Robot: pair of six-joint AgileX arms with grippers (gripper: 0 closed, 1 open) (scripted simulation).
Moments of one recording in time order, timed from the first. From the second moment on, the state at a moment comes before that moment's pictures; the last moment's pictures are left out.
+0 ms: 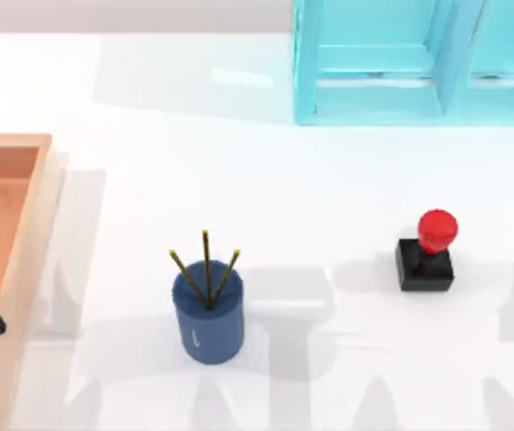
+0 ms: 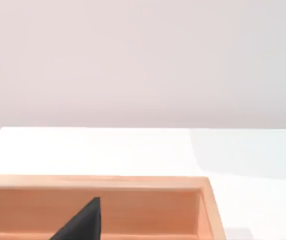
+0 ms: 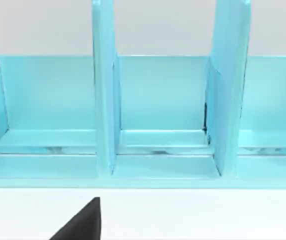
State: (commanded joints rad) left arm 0.00 0.00 0.00 0.00 0.00 0.00; right arm 0.00 0.00 0.00 0.00 0.00 0.00
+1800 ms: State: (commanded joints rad) left arm 0.00 0.00 0.00 0.00 0.00 0.00; right arm 0.40 1.96 1.74 -1.34 0.00 0.41
